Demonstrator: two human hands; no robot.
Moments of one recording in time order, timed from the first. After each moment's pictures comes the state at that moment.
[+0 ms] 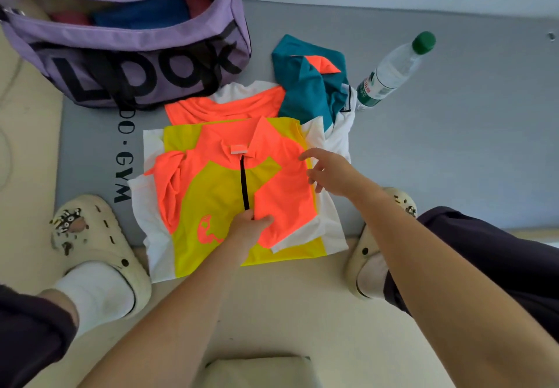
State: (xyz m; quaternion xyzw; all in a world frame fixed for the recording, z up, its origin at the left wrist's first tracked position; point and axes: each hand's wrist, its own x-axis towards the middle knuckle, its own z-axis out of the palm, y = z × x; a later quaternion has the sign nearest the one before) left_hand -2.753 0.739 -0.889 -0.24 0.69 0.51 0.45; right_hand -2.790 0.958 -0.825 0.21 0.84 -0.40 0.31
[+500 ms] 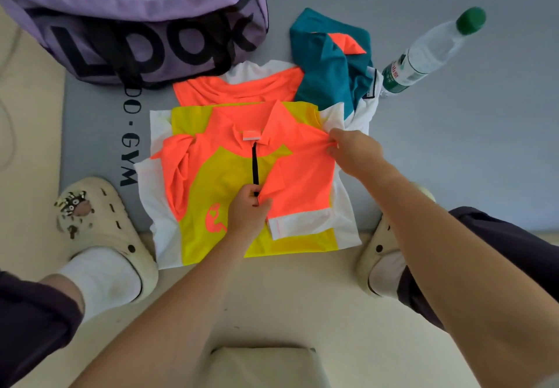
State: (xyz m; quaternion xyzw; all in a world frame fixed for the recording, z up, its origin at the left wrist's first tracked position) left_hand -2.764 0.728 -0.908 -0.17 0.81 0.47 0.32; right_hand -2.814 0.972 -0.862 0.14 0.95 -0.11 0.27
